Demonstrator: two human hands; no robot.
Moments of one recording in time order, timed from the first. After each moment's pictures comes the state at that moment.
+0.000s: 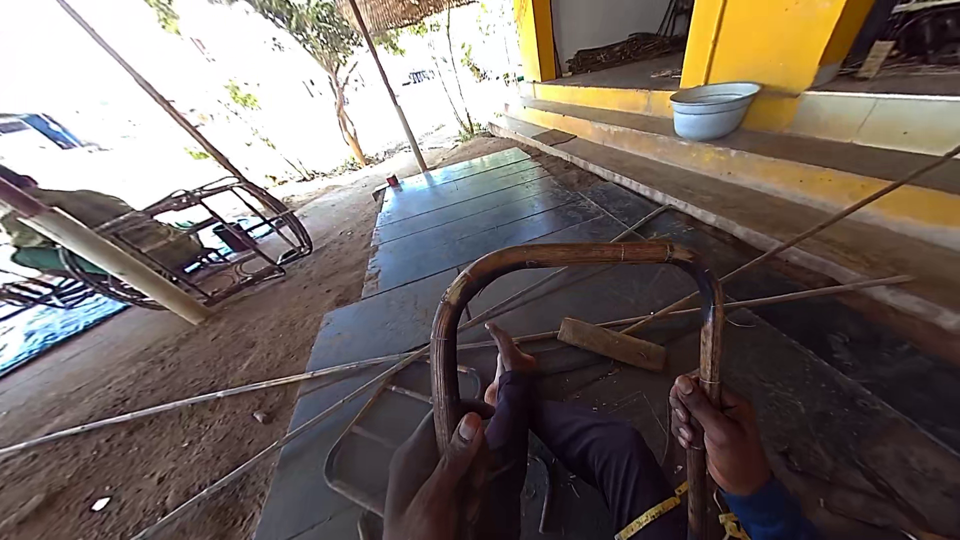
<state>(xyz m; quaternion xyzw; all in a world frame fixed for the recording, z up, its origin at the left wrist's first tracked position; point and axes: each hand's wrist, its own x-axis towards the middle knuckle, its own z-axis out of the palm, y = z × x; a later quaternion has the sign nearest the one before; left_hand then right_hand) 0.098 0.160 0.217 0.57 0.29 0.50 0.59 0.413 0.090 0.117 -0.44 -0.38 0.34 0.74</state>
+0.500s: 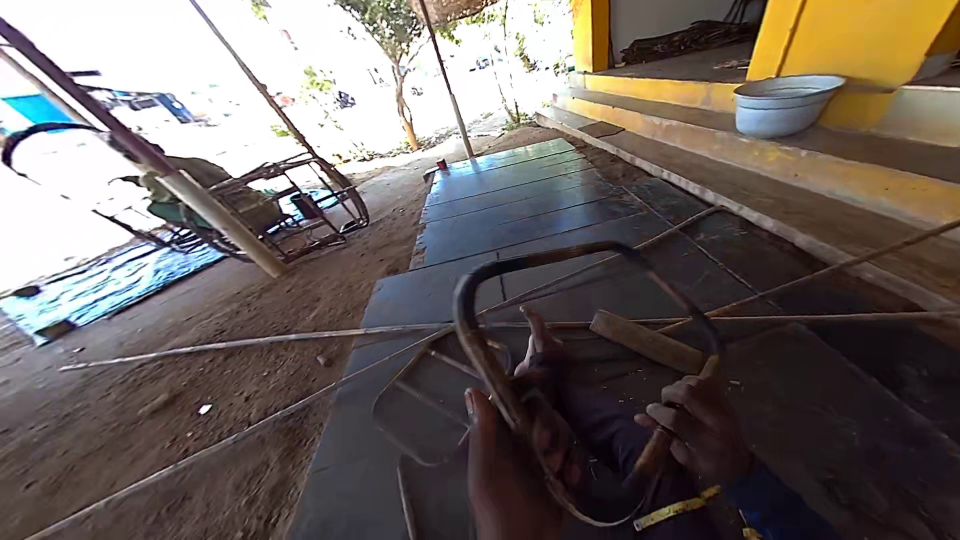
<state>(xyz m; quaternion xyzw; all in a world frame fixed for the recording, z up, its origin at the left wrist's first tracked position) 0.141 0.121 0.205 0.34 0.19 0.62 0.68 0.407 0.127 0.071 -0.42 -0.76 -0.18 0.46</state>
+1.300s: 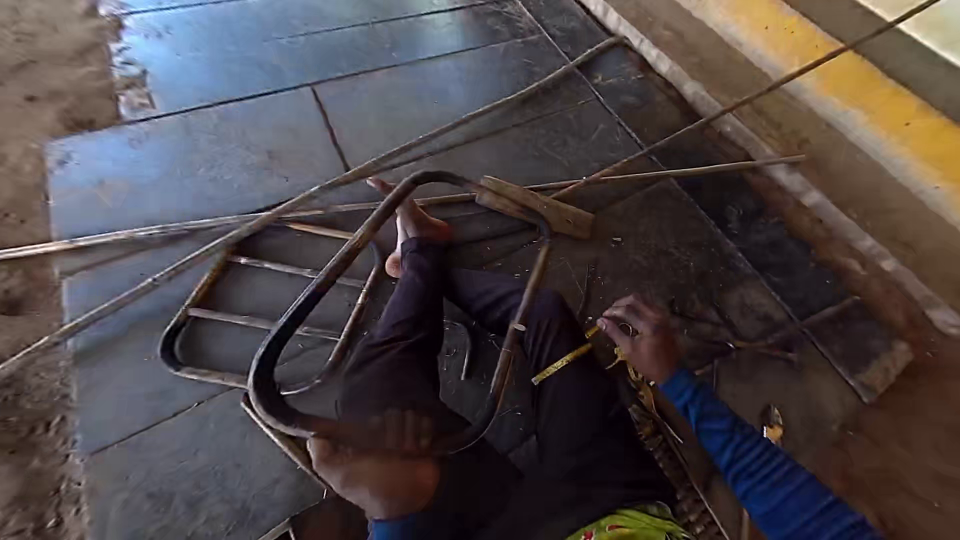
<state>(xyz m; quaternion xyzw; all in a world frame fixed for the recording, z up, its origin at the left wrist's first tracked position) 0.081 0.093 0.005 0.14 0.40 0.64 0.64 0.450 0.020 -0.003 -0.70 -0.61 0.06 0.36</state>
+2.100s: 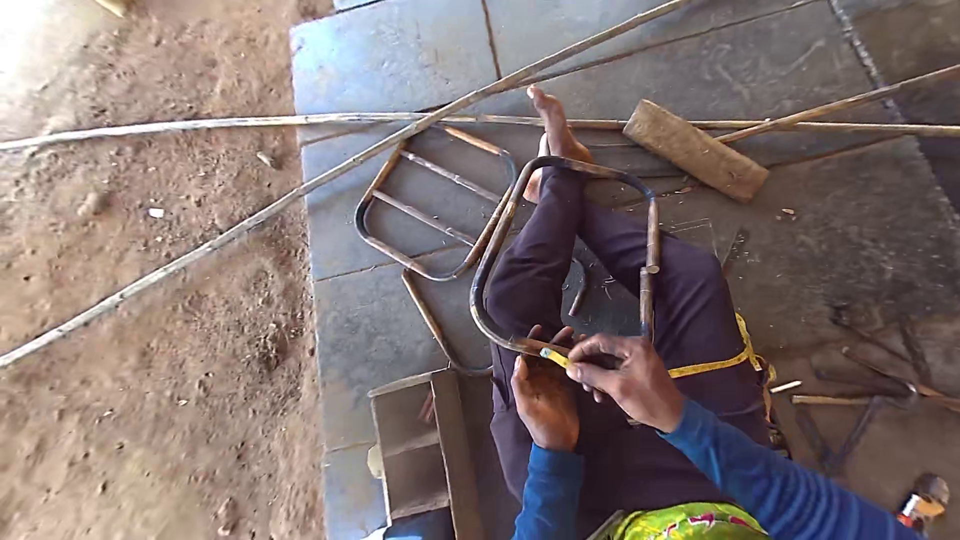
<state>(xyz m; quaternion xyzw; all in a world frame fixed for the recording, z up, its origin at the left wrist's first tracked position) 0.076 0.039 -0.033 0.11 0.40 0.63 0.66 0.215 0.061 0.027 -0.52 -0.46 0.62 0.37</state>
